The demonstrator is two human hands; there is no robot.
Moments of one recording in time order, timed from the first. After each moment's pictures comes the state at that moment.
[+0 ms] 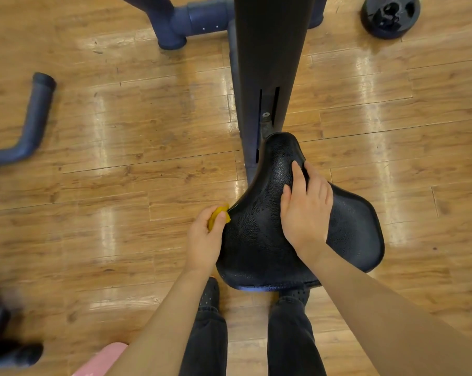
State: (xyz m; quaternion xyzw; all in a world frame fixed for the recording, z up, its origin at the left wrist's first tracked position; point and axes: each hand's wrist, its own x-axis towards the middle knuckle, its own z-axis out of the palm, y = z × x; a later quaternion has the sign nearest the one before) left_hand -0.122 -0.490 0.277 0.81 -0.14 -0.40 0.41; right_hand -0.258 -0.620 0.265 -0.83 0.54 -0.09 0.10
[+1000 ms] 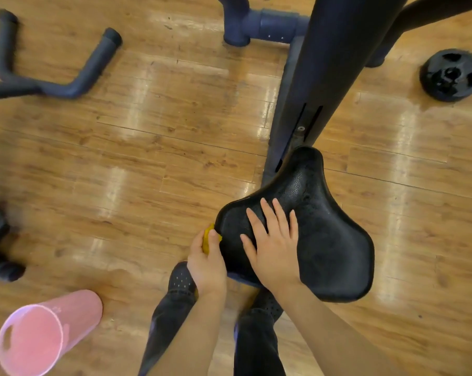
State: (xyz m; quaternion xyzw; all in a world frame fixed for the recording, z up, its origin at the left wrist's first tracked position) left_hand -0.210 -0.463 0.290 0.83 0.18 -0.20 0.48; right_hand -0.272 -0.566 0.283 -0.95 0.28 0.04 0.15
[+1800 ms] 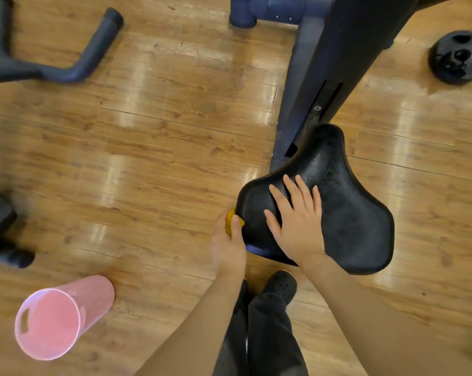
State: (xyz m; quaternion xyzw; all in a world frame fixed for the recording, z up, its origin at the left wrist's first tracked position) left_hand -0.209 -0.437 0.297 0.85 0.07 -0.28 0.43; right_hand -0.272 -0.564 0.279 -0.95 0.27 0.00 0.14
